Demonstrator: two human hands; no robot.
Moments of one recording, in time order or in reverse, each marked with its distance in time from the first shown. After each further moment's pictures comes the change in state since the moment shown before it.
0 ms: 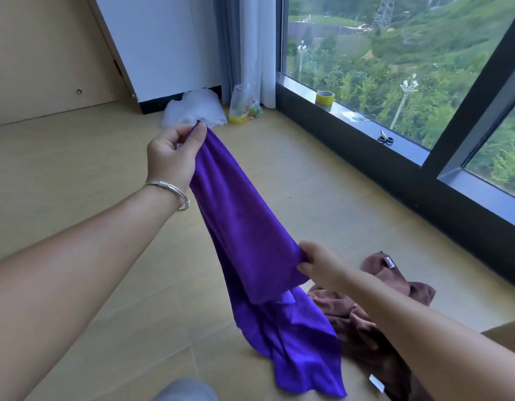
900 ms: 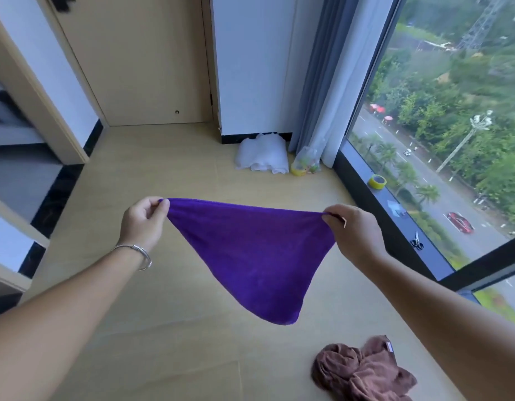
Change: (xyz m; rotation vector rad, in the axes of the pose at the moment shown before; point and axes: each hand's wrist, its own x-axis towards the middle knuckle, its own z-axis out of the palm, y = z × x) left_hand 0.126 0.299 -0.265 0.414 0.266 -0.267; right_hand -0.031 -0.443 -0.300 -0.096 0.416 -0.247
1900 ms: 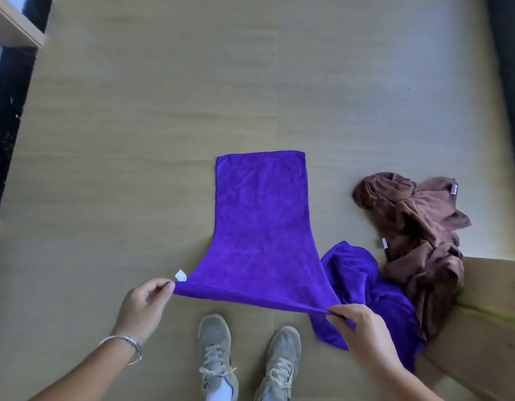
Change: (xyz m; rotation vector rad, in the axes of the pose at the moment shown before) left_hand -0.536 -0.424 -0.122 0.236 -0.222 -0.690; right_hand -0.569 0.222 0.226 -0.079 -0.780 0.290
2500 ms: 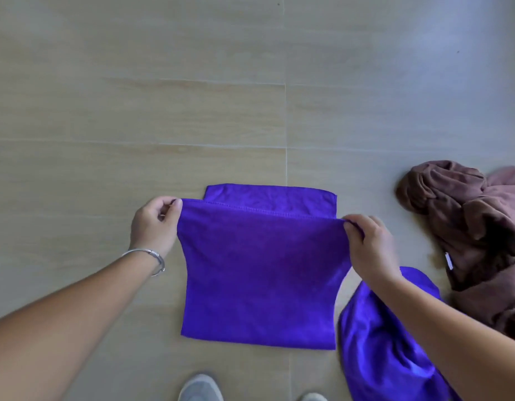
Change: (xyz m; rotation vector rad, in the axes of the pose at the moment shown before) left_hand 0.269 -0.034 0.116 -0.003 0.218 0.213; right_hand 0.274 0.023 0.100 0.123 0.353 -0.075
